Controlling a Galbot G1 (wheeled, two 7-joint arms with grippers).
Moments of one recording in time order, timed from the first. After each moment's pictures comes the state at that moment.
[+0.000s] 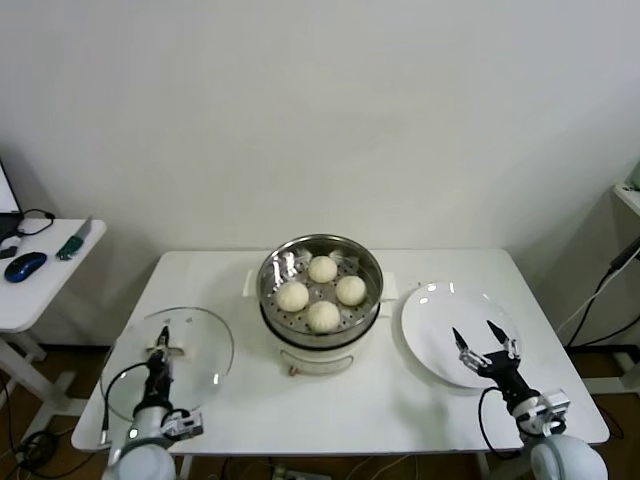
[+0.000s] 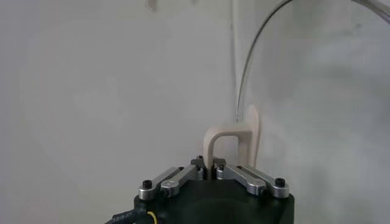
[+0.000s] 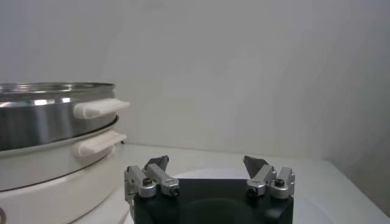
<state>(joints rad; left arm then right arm) 1.42 -1.22 -0.50 -1.72 1.29 0.36 -0.15 -1.38 1.16 0.67 1.64 0.40 0.08 -0.31</state>
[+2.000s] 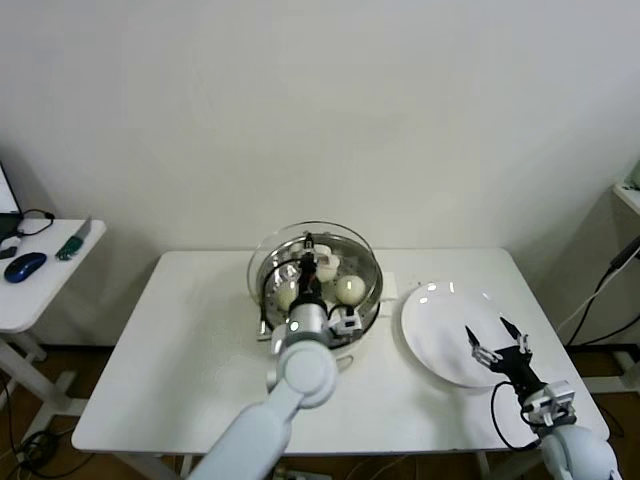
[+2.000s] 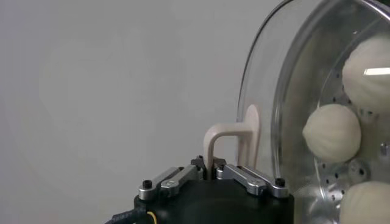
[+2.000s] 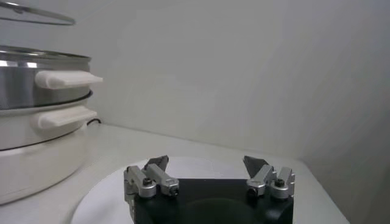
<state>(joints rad) 0.82 -1.43 0.15 -1.75 1.51 0.74 0.31 -1.33 1.14 0.70 1.56 0.30 0.08 -0.31</state>
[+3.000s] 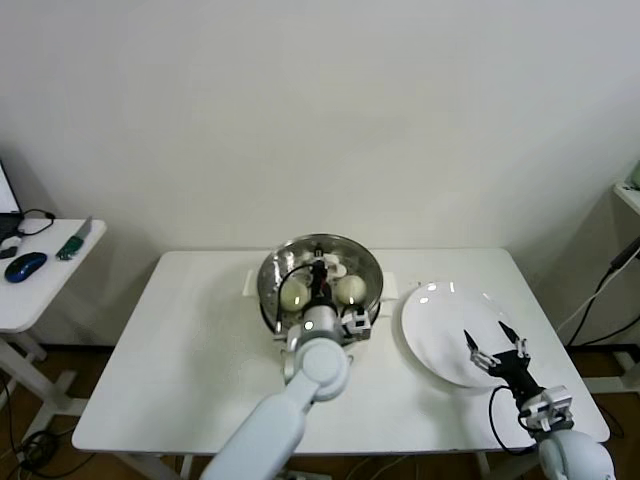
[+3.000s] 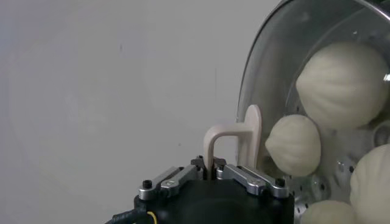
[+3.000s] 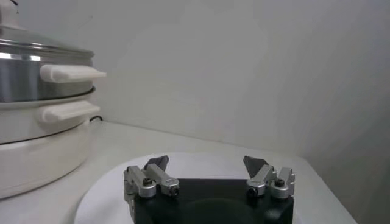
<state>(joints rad) 0.79 -1.48 0.16 -1.60 1.48 0.74 0.27 -1.34 1.17 0.71 1.55 0.28 0.10 -0.32</state>
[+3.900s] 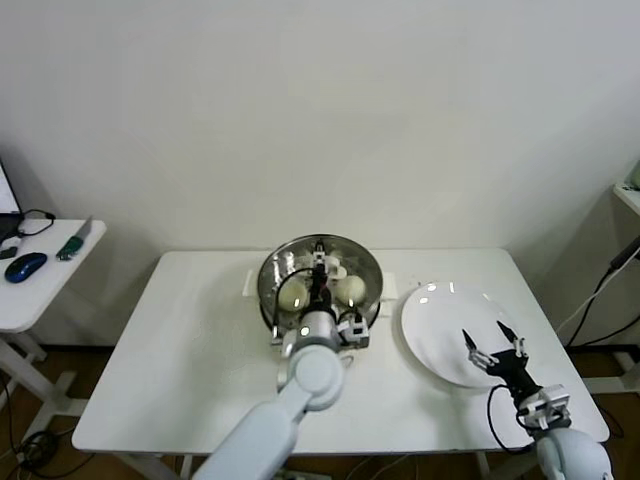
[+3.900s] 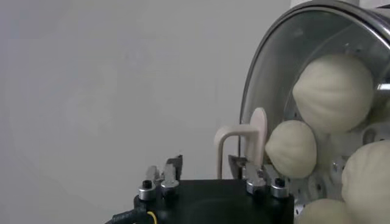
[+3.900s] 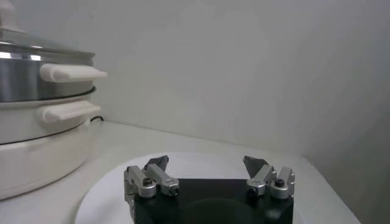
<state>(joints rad) 0.81 -1.42 0.19 -1.69 1.44 0.74 0.29 -1.32 1.17 0.70 1.53 0.27 0.10 -0.33</state>
